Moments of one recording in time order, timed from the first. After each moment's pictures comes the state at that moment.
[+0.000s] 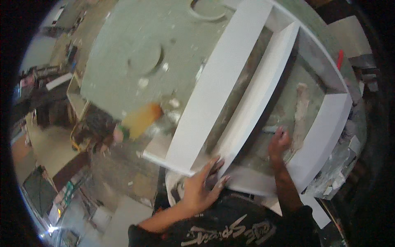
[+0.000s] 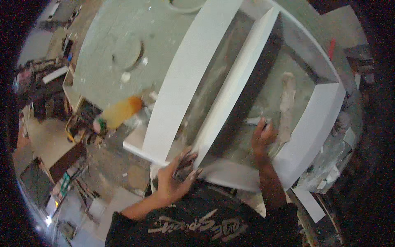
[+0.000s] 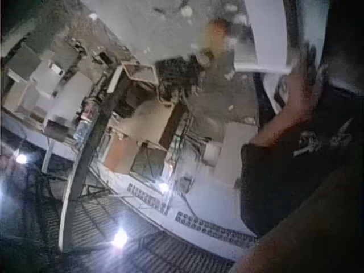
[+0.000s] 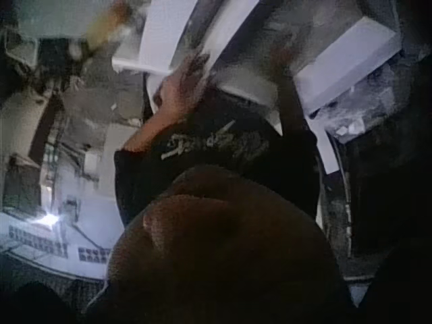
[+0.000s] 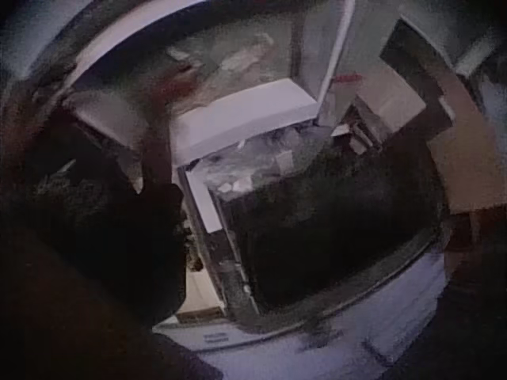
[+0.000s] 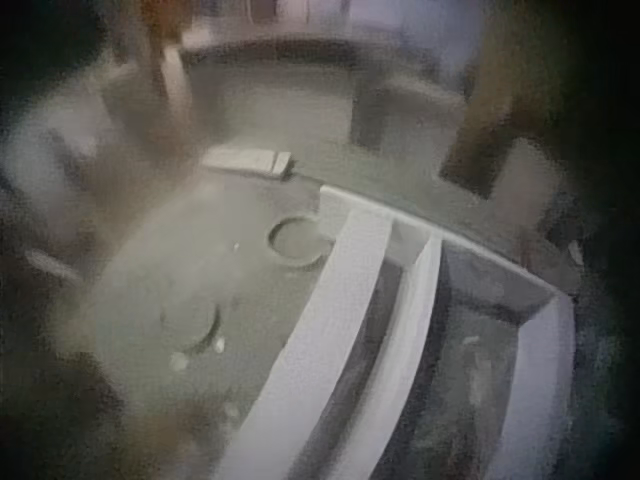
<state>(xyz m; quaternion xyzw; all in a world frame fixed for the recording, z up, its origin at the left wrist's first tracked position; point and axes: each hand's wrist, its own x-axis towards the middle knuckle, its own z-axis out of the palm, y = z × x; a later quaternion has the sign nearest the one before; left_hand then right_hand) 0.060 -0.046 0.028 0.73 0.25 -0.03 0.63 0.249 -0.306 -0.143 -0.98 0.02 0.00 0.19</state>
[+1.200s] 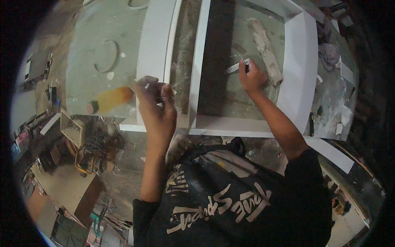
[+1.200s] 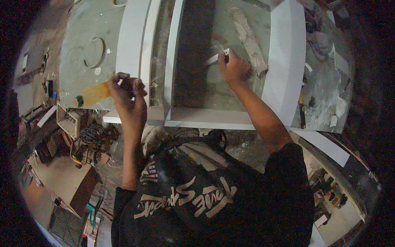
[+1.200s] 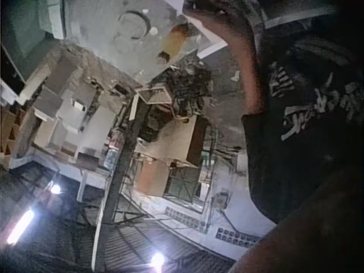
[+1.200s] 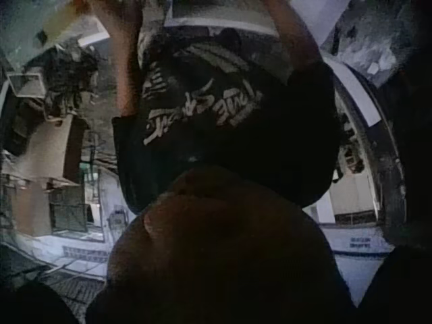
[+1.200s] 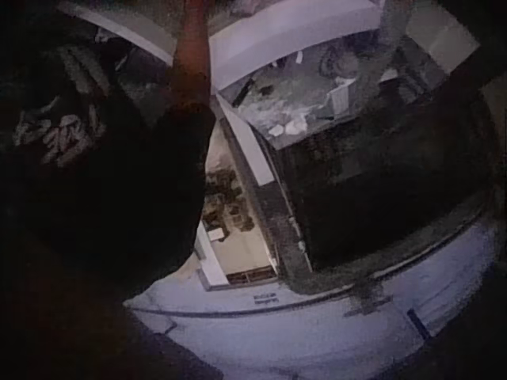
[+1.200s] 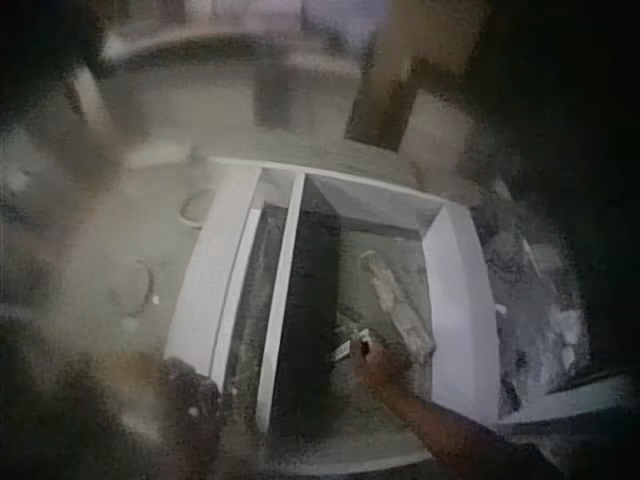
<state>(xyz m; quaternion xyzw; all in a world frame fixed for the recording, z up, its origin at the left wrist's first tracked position) 0.117 -0.019 0.021 0.78 0.22 0.11 0.58 0.256 -0.285 -0.119 -0.98 -0.03 -0.04 0.19</state>
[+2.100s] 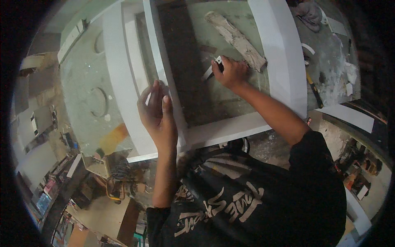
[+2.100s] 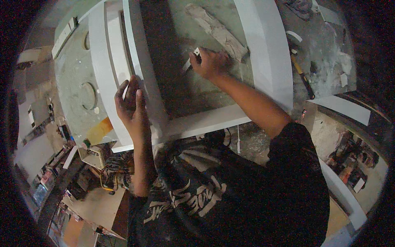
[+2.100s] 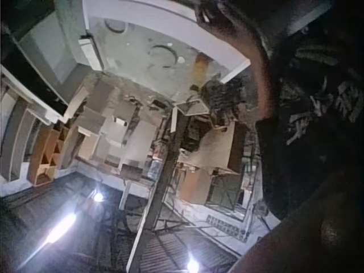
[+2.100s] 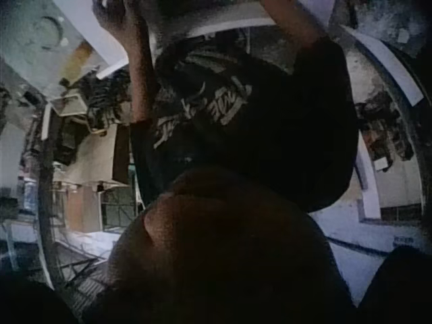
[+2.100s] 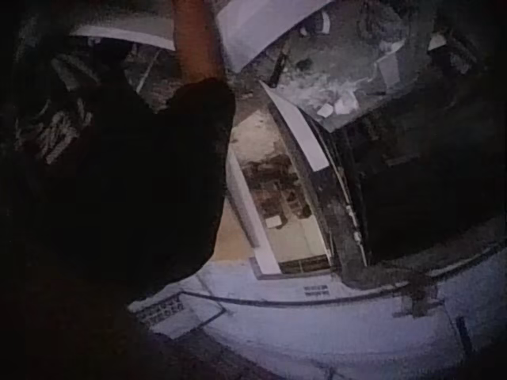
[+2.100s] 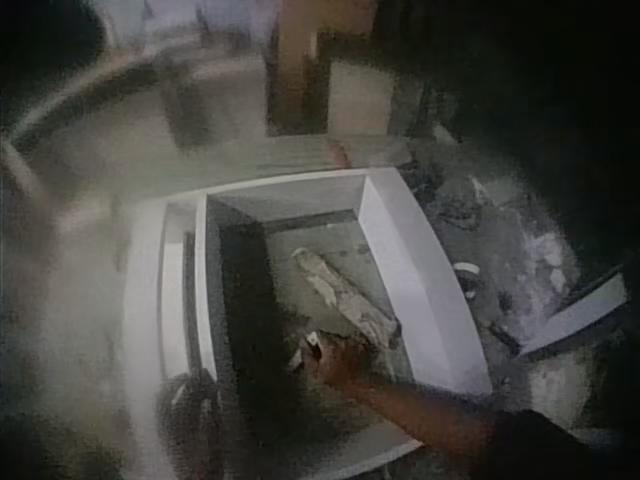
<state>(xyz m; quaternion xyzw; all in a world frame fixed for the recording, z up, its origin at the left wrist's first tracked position) 0.165 -0.063 0.013 0.69 0.15 0.08 0.71 0.255 -0.285 -0.114 -0.97 -0.04 -0.06 0.22</state>
